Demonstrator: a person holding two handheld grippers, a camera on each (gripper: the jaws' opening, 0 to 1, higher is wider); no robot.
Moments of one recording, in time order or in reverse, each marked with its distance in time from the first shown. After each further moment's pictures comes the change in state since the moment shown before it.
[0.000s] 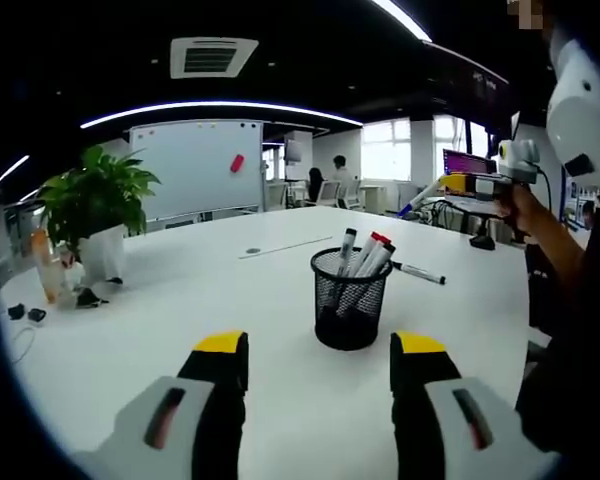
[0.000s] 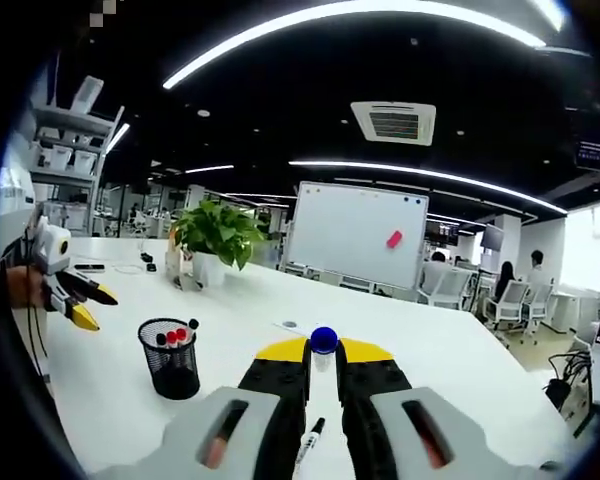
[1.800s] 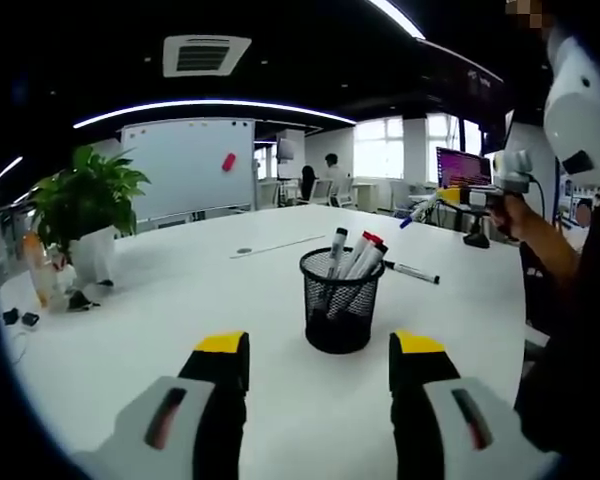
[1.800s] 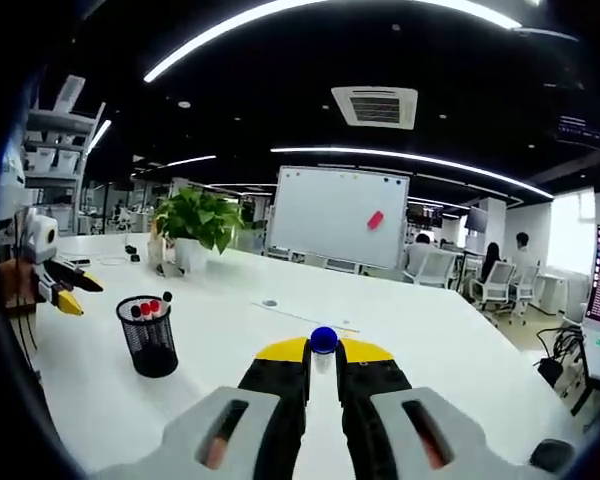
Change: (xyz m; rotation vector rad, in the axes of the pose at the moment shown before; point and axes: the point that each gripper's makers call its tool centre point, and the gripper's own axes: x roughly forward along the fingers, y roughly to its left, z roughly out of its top) left arm 0.008 -0.008 0.001 0.008 0.008 -0.032; right arm -0.006 -0.032 -0.041 0.048 0.069 -0.069
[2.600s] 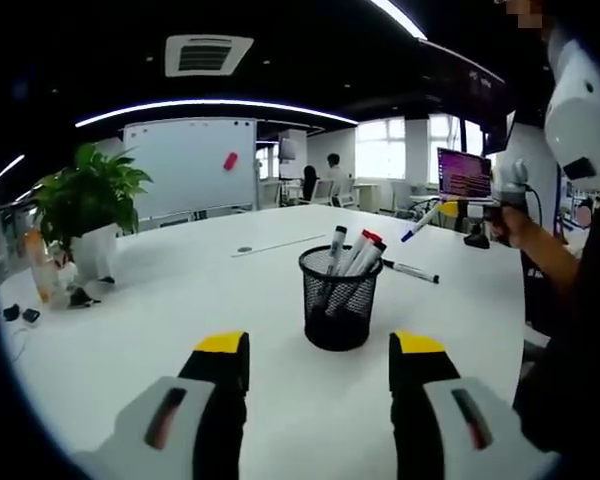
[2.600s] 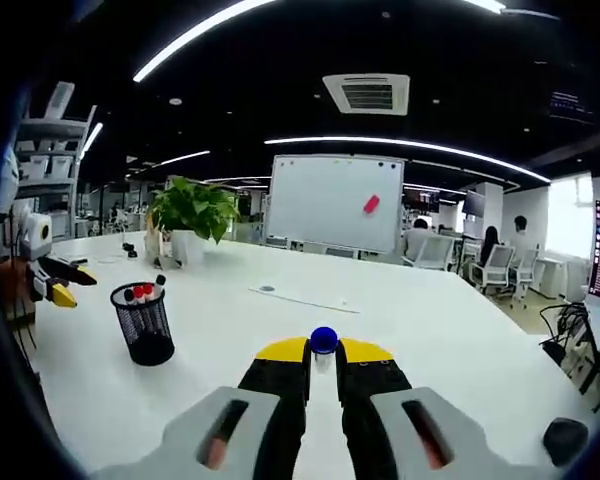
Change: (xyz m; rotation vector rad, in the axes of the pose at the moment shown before) left arm -0.004 -0.001 -0.003 -0.008 -0.003 0.010; right arm 0.002 -0.003 -0.027 0.040 0.042 -0.005
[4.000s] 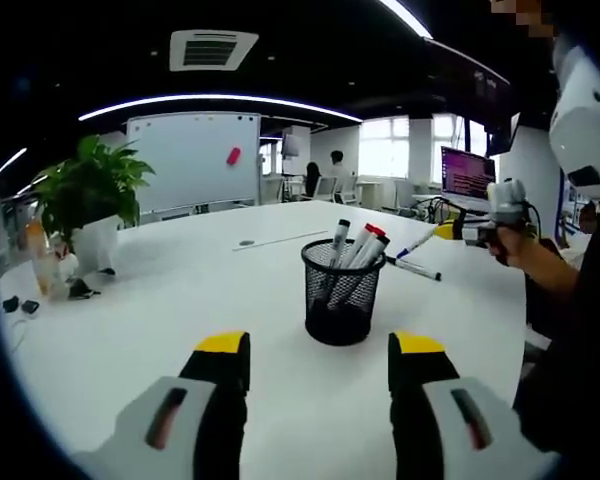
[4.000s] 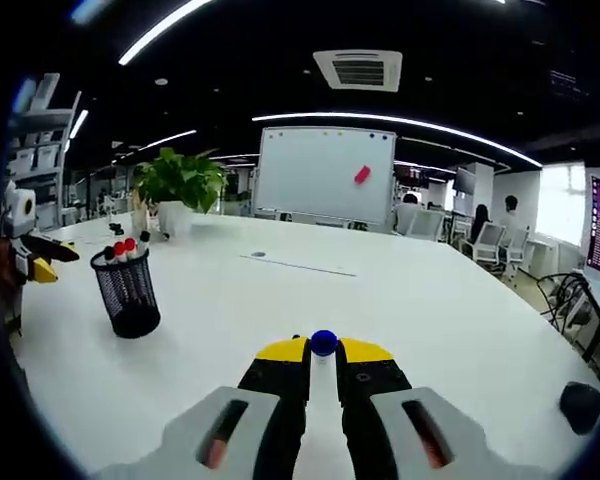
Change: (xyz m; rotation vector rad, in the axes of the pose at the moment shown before) left arm 0.002 0.002 -0.006 -0.022 0.015 0.009; right arm 0.014 0.013 -0.052 0.010 0.114 -0.056
